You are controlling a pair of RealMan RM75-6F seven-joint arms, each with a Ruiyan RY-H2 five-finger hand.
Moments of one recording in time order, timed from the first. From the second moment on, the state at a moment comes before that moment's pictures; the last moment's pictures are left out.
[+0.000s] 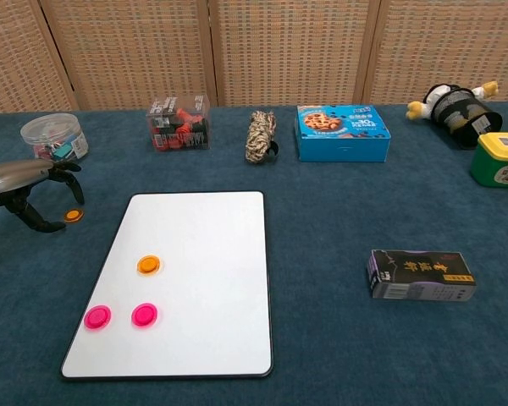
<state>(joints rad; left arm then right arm) -0.65 -1.58 -0.14 -1.06 1.07 0.75 0.09 0.08 -1.10 0.09 -1.58 -1.42 1.42 0.13</state>
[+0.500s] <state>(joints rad) -0.66 -1.61 -0.14 -1.03 1.06 0.74 0.10 0.08 -1.10 0.09 -1.58 -1.42 1.42 0.14</state>
